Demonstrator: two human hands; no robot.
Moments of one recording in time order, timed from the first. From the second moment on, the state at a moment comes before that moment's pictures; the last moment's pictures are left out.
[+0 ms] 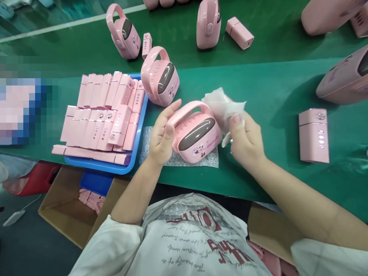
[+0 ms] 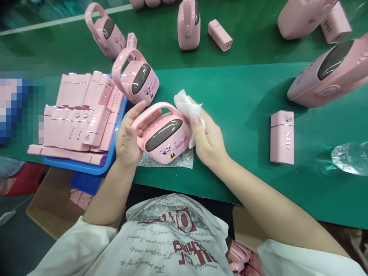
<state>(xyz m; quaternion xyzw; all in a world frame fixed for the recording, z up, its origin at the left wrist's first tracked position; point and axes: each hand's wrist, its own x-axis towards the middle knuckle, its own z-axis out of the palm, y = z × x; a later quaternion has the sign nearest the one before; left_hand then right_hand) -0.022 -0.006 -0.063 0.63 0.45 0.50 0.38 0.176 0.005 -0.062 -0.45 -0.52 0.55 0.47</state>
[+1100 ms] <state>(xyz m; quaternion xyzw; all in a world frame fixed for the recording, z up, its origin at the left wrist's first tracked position) -0.012 0.003 -0.063 0.55 0.38 0.58 0.46 0.169 -0.006 -0.072 -0.31 -0.87 0.08 0.37</state>
